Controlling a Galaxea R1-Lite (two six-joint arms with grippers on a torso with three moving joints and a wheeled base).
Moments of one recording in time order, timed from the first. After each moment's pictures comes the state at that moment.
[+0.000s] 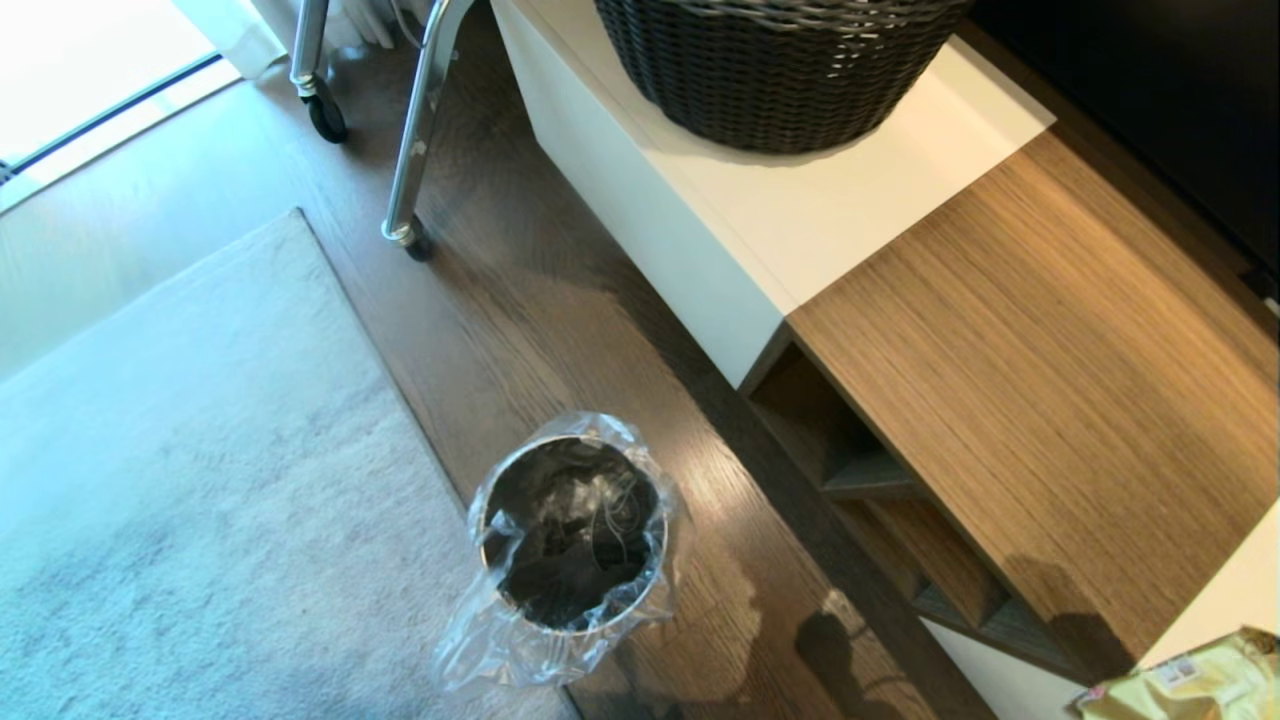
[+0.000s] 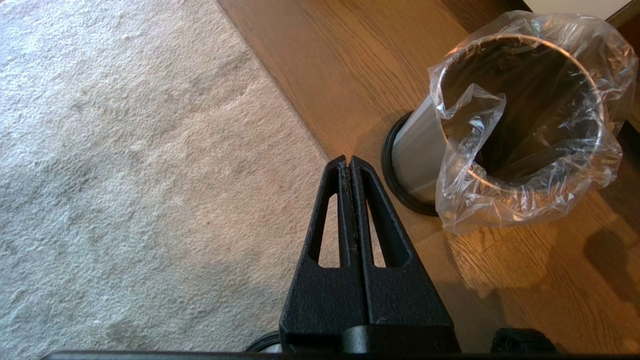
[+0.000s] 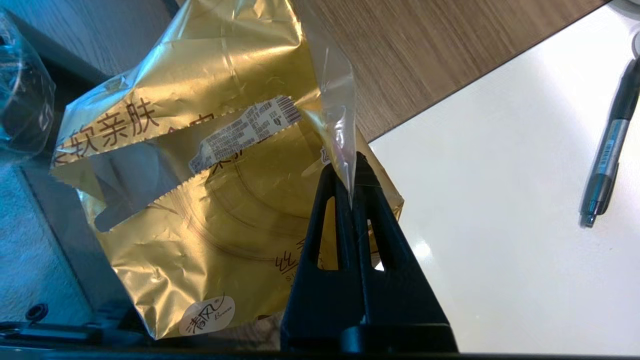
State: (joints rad) left arm 0.00 0.00 0.00 -0.02 0.00 -0.02; right arm 0.01 0.00 0.00 0.00 0.02 -0.09
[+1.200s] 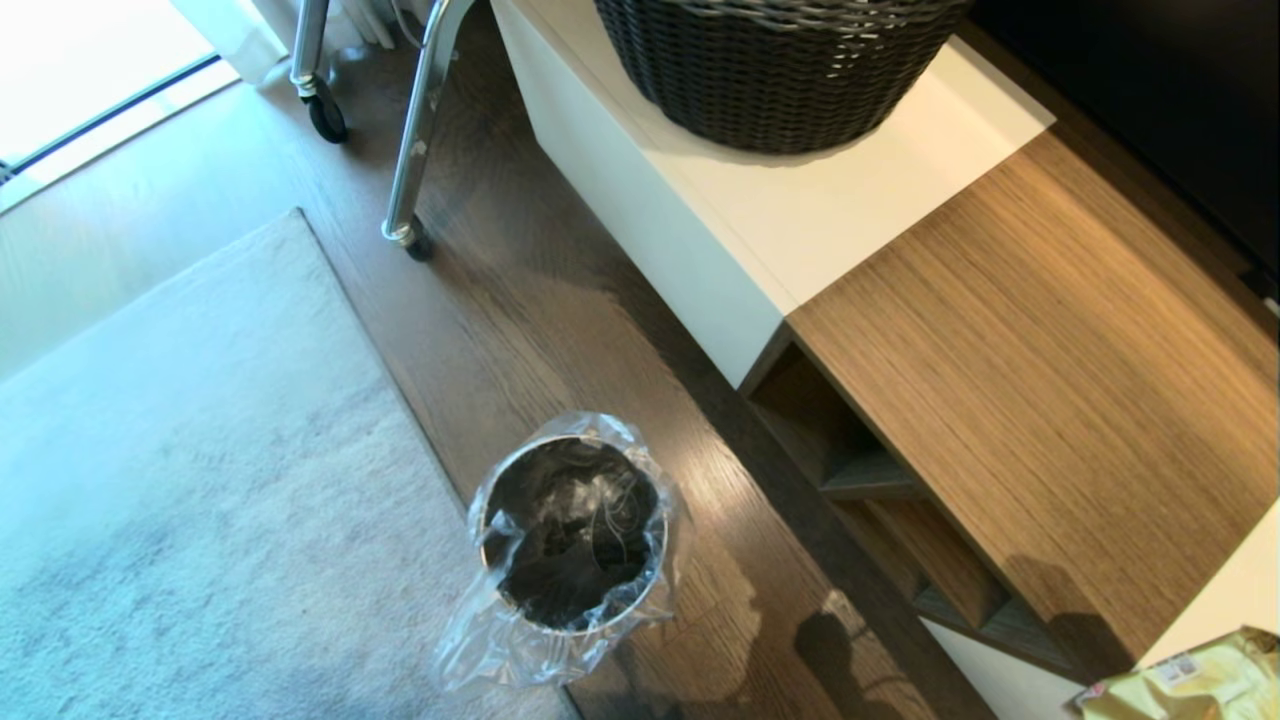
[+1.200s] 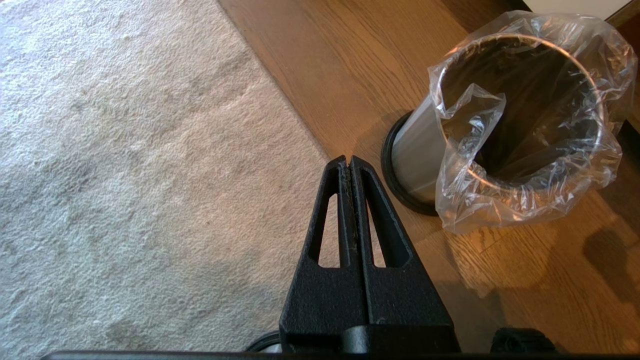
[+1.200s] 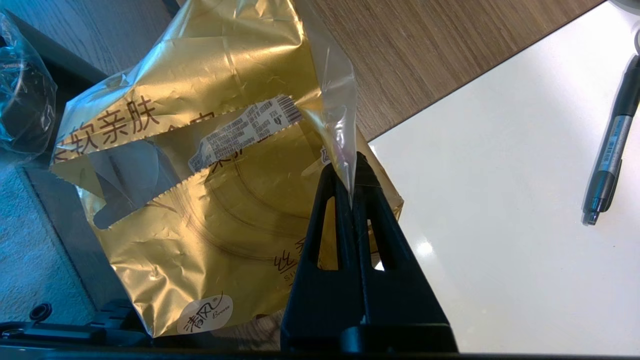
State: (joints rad) left arm 0.00 0.00 0.00 -0.02 0.00 -0.02; right arm 0.01 0.00 0.00 0.00 0.02 -0.08
